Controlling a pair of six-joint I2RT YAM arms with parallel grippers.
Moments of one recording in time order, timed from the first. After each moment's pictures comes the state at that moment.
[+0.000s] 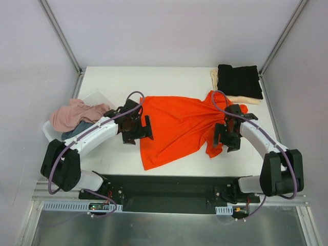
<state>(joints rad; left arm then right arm) -0.53 1.38 0.96 -0.75 0.15 -0.72 0.18 1.34 0.86 -0.92 -0.04 0.36</state>
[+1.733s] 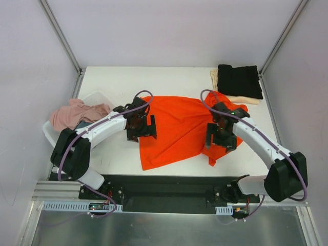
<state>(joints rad) -0.56 1.53 1.03 -0.72 0.12 -0.68 0.49 1.33 1.04 -1.18 0.10 0.58</state>
